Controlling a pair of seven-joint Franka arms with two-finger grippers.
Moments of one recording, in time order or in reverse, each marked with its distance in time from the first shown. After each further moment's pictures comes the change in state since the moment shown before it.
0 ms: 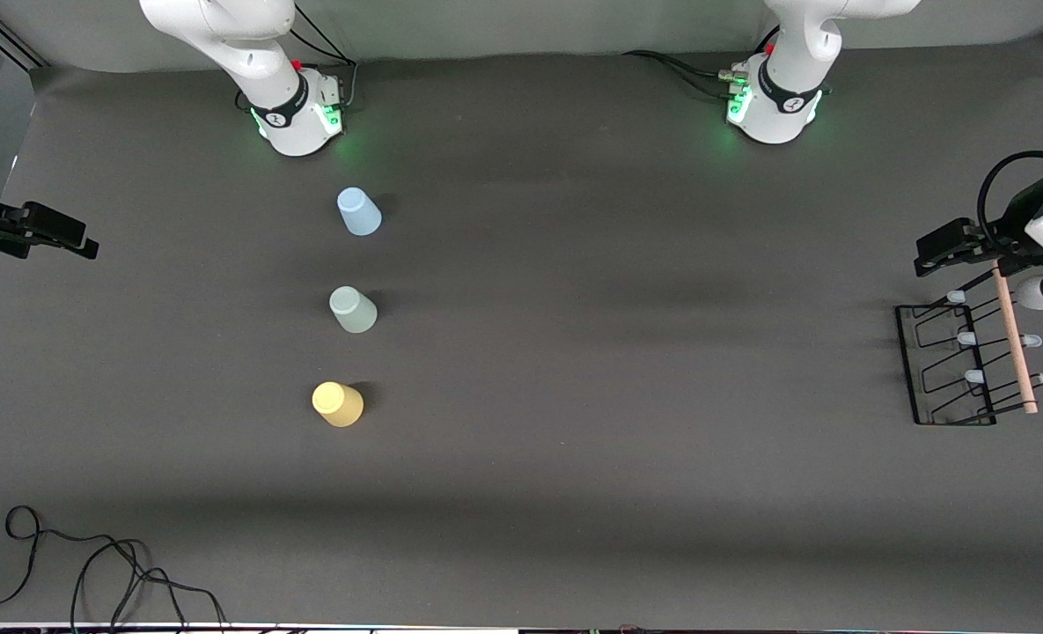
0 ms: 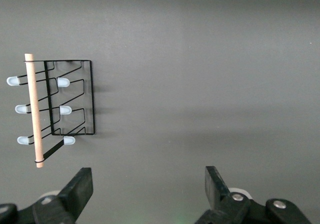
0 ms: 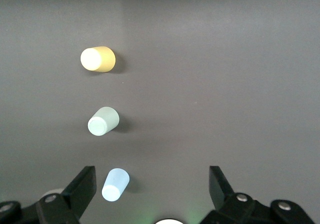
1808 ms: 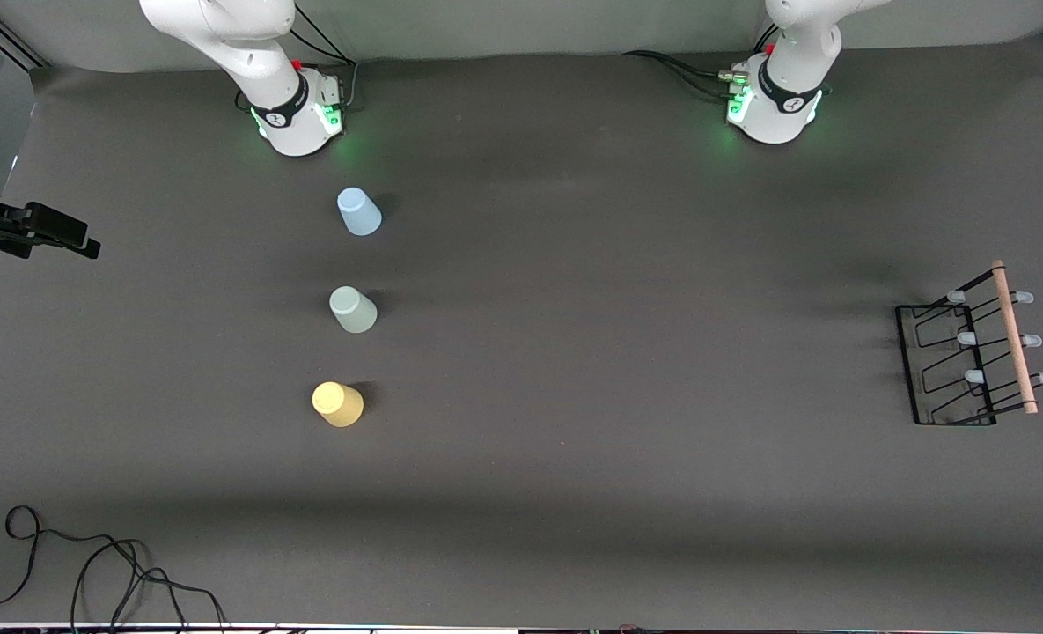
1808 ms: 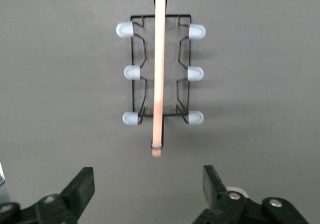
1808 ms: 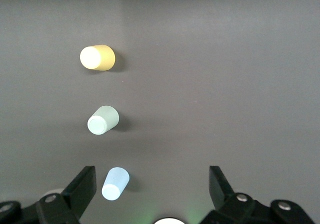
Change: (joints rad) left arm 0.435 -0.014 0.037 -0.341 0.052 0.305 0.481; right arm 0.000 0.000 0.000 -0.004 0.000 -0.002 0.000
